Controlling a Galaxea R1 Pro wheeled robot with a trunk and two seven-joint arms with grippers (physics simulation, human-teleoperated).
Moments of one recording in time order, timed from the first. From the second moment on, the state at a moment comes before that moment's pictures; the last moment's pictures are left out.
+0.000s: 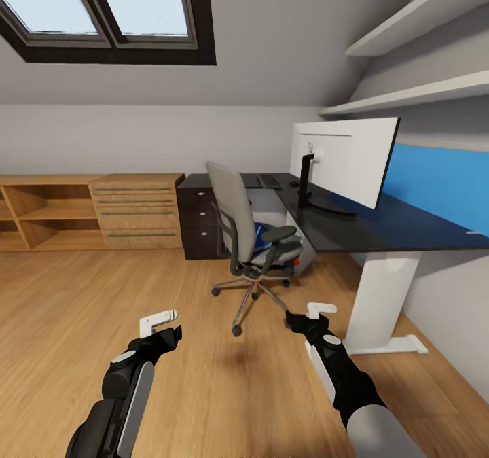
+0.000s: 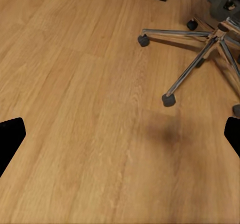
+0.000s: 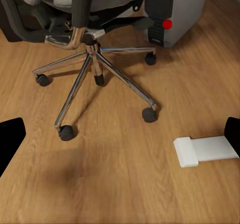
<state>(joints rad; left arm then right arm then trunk) -0.26 -0.16 0.06 -1.51 0.14 0.69 0.28 -0.58 0.11 -0.04 -0.77 0.01 0.16 -0.06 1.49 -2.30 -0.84</state>
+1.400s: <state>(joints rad) -0.26 -0.16 0.06 -1.51 0.14 0.69 0.28 -0.58 0.11 -0.04 -0.76 0.01 0.14 -0.06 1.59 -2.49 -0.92</state>
